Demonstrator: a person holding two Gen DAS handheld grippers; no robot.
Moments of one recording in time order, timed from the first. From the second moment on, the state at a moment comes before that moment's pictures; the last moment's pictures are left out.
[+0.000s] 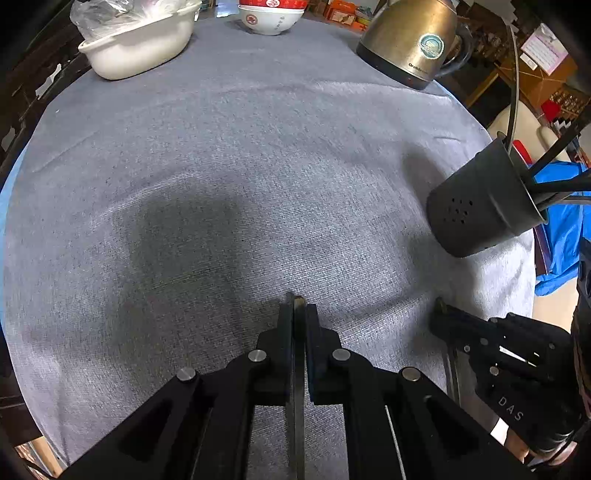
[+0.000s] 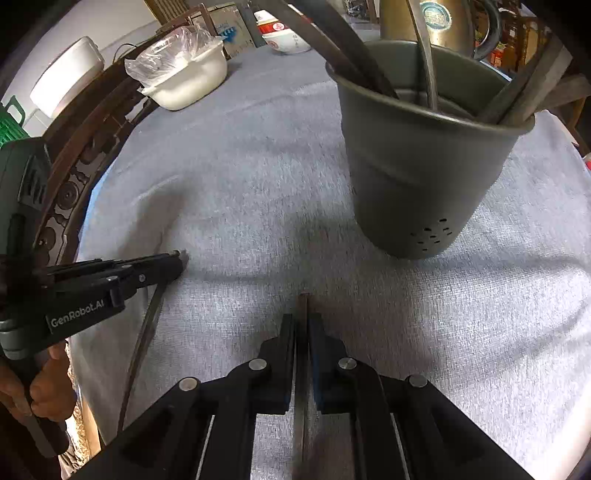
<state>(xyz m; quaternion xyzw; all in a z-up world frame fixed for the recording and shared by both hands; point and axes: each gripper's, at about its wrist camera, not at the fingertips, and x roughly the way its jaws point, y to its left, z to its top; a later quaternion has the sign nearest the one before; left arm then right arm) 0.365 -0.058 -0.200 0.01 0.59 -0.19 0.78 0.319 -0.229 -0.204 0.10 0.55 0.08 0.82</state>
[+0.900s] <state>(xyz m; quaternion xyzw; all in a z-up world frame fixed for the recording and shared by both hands) 0.315 -0.049 -0.067 -0.03 0.46 -0.21 0.86 0.264 -0.263 -0.115 0.19 0.38 0.15 0.89</state>
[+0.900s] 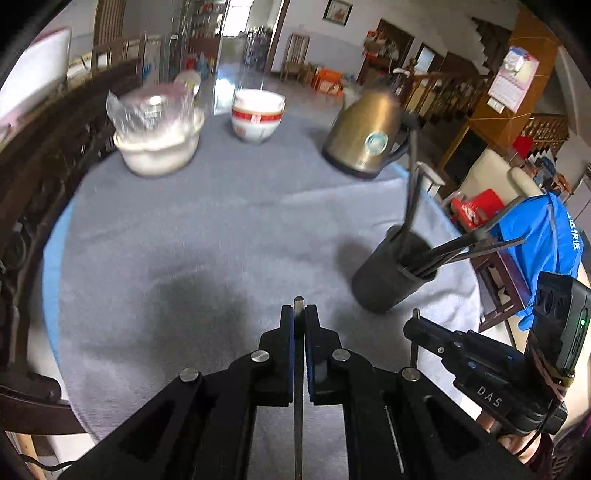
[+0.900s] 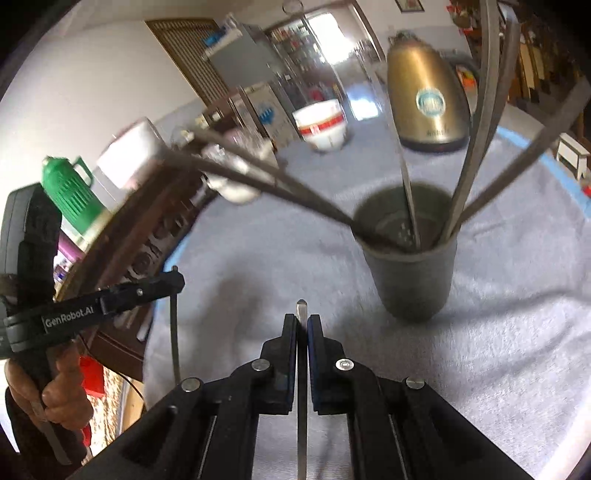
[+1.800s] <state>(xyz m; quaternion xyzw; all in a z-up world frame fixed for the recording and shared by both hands) 0.261 -0.068 0.036 -0.02 0.32 -0.23 0.92 0.208 -0.290 -0.009 0.19 0.20 0.14 0.95</state>
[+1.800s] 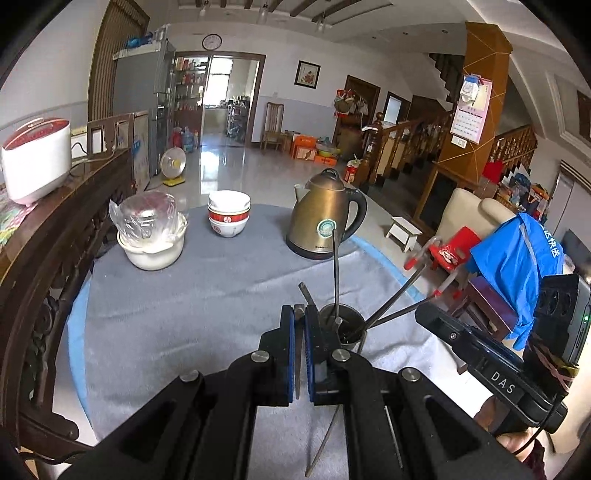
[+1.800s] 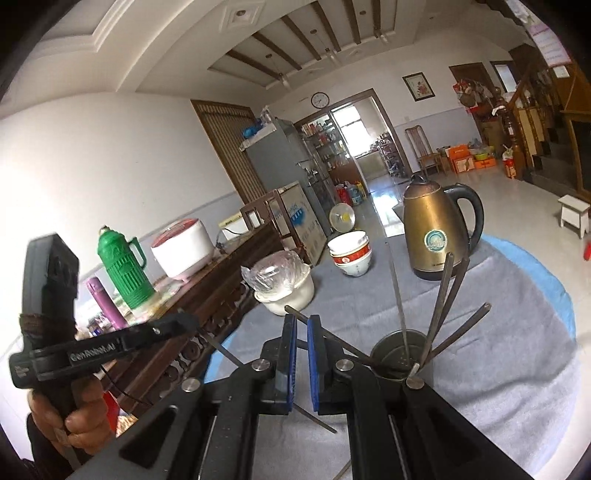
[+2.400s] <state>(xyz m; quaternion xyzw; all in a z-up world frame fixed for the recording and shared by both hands) 0.255 -0.058 0.011 -0.04 0.35 -0.22 0.91 0.249 -0.364 -0.148 0.31 0.43 0.05 0.85</state>
